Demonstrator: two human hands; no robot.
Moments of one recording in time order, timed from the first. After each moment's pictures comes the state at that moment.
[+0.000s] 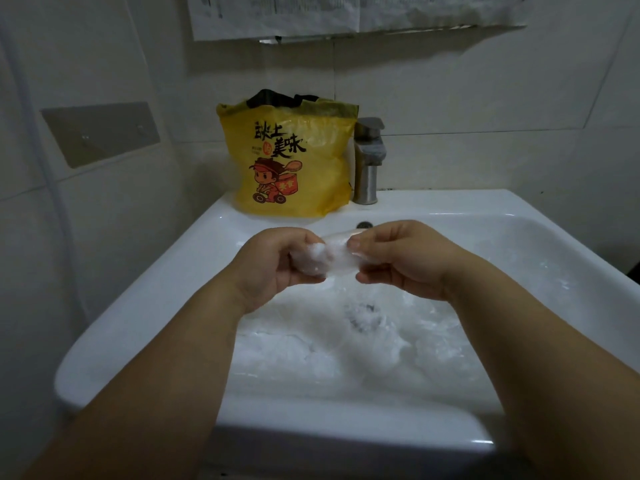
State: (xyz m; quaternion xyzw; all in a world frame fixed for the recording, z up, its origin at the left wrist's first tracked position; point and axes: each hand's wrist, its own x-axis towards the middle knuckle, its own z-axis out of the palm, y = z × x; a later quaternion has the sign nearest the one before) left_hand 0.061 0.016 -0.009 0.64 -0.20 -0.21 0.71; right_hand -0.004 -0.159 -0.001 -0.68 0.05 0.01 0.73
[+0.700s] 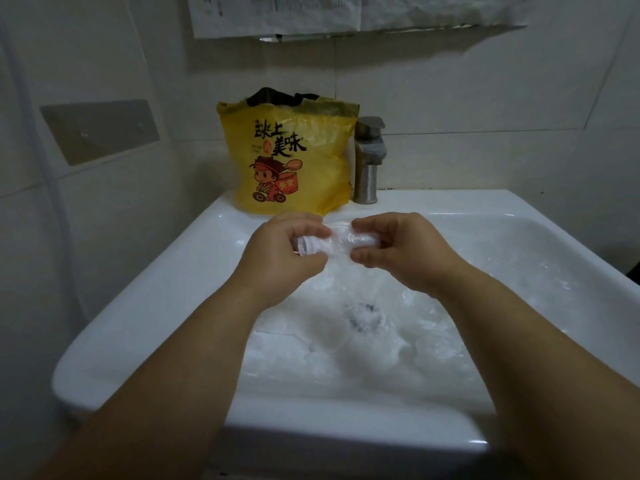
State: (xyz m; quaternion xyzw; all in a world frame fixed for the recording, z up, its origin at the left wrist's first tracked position) left_hand 0.057 0.012 -0.018 0.81 -0.30 0.08 0.50; right_hand 0.002 -0.162 -0.012 -0.86 0.01 -0.18 0.47
